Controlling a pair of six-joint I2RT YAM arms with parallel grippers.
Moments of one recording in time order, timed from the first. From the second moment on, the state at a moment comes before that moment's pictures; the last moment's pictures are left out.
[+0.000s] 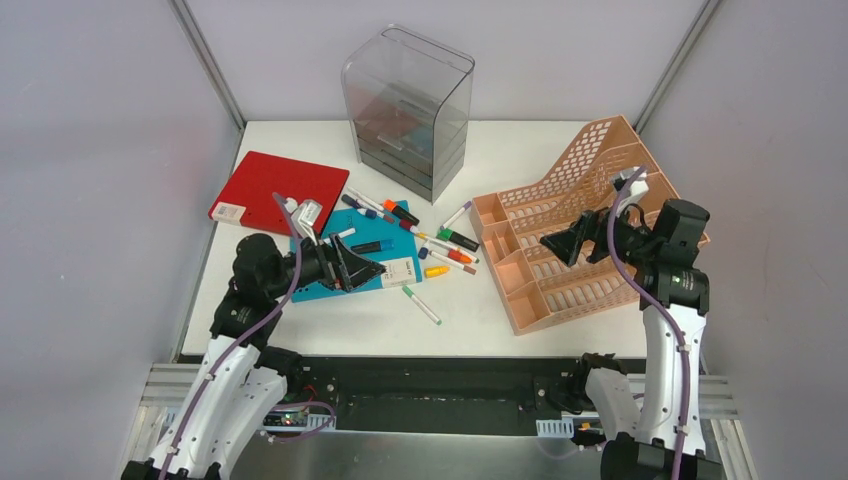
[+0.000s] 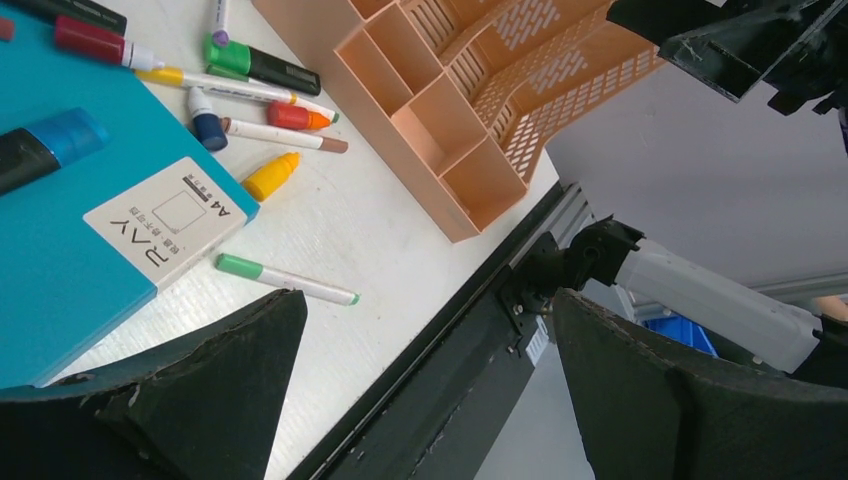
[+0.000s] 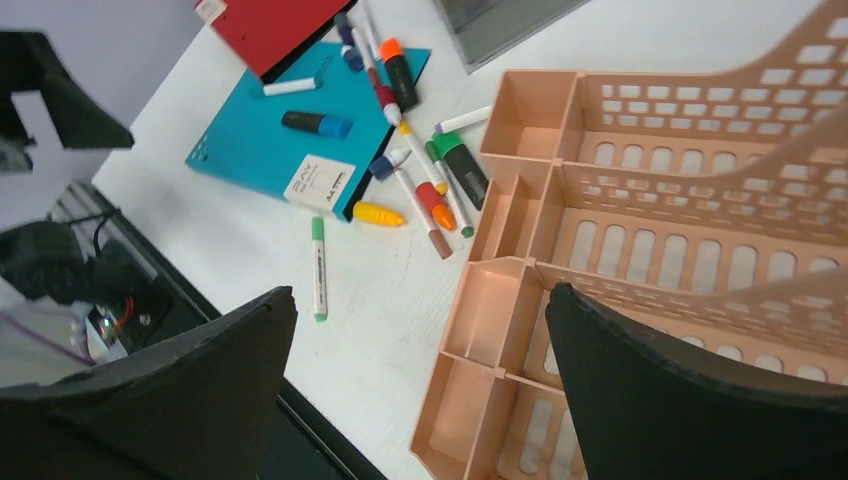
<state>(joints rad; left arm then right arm) -0.23 0.56 0.56 -0.24 0.72 -0.70 -0.21 0.81 0.95 -0.66 -0.88 -0.01</state>
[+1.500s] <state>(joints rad) -0.25 0.45 0.32 -0.35 -0.26 -0.62 0.70 1.79 0.95 0.32 -0.49 0.53</state>
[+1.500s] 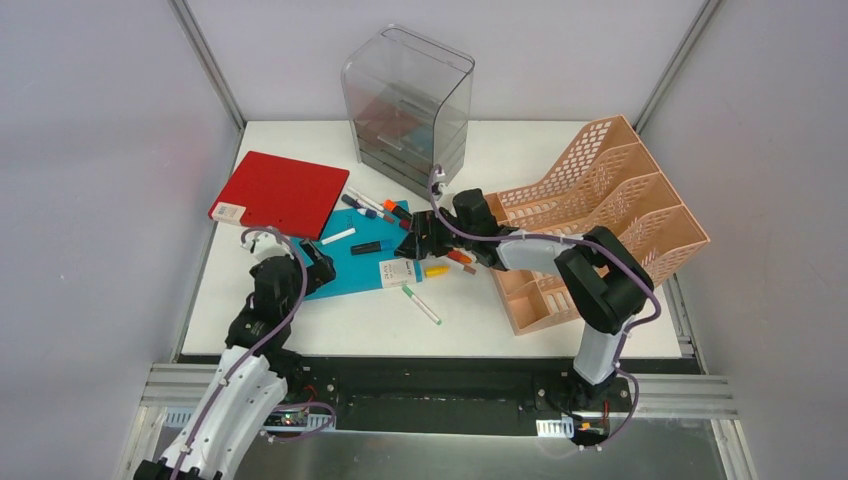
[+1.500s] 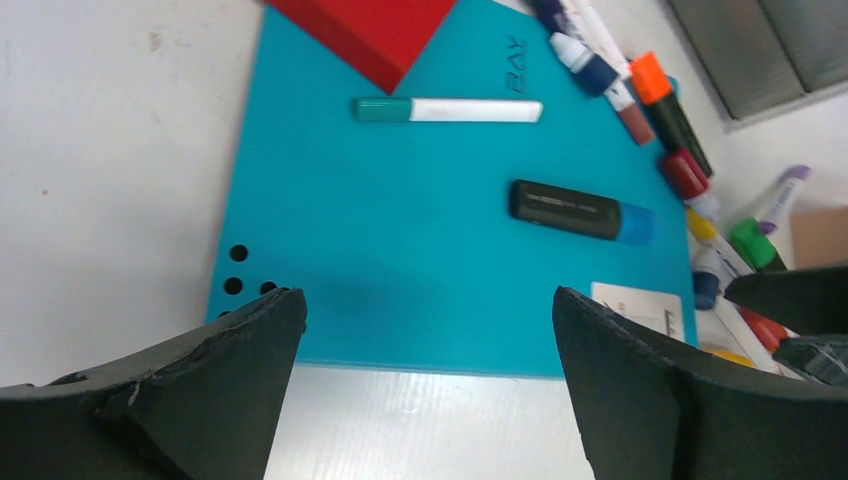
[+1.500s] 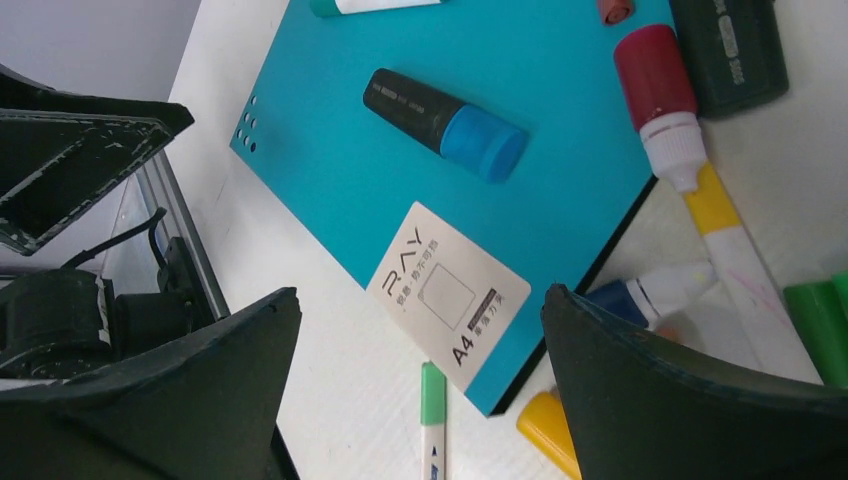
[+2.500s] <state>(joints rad) 0.03 0.63 0.25 -0.29 -0.16 -0.76 0.73 1.77 0.98 0.23 -0.36 0.64</state>
